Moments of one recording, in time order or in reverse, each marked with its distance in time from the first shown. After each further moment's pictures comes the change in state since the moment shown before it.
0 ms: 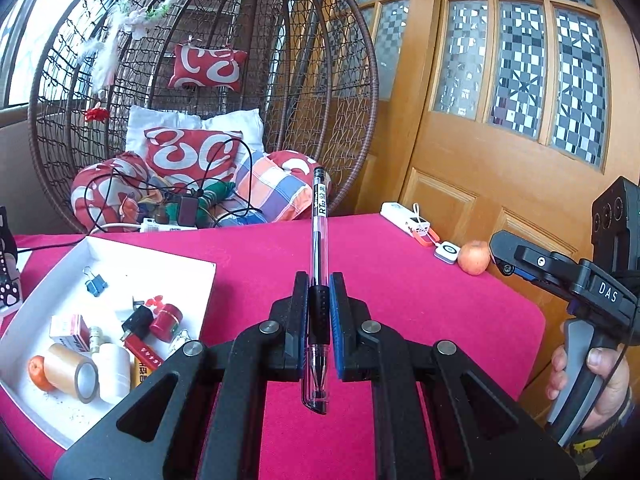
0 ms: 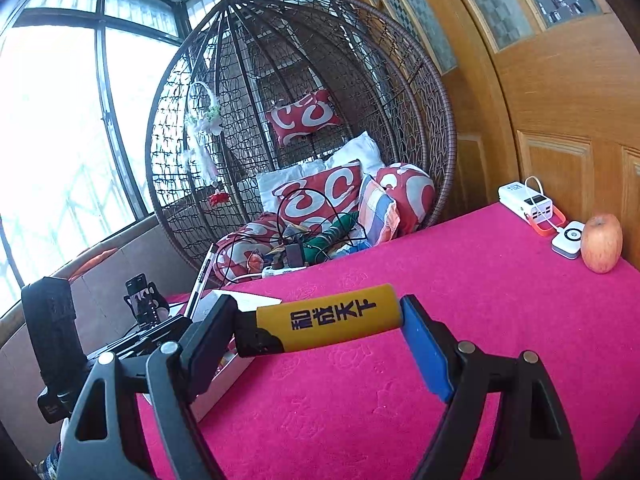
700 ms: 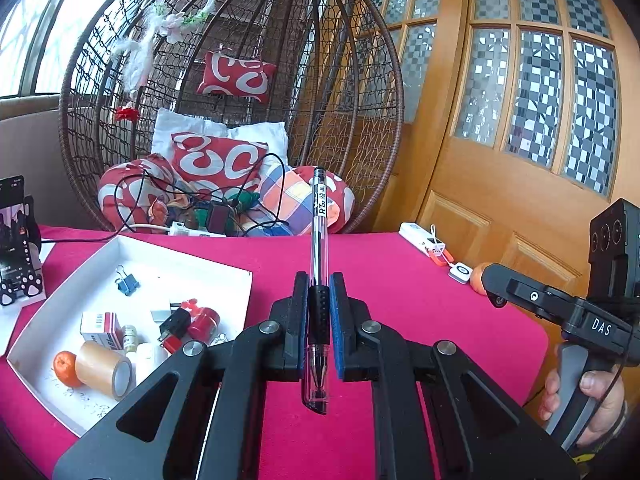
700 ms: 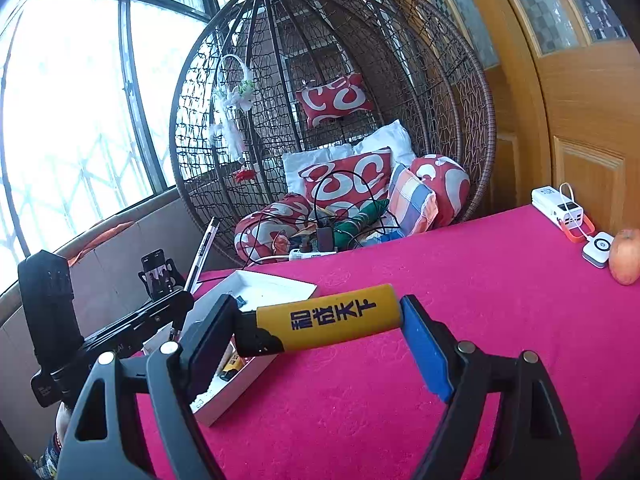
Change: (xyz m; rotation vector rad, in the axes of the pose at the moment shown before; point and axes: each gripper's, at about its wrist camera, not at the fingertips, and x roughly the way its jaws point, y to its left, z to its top) left arm -0.028 0.038 0.004 -0.062 -0.050 0.037; right arm 0.023 0.046 -0.005 -0.067 0.060 0.047
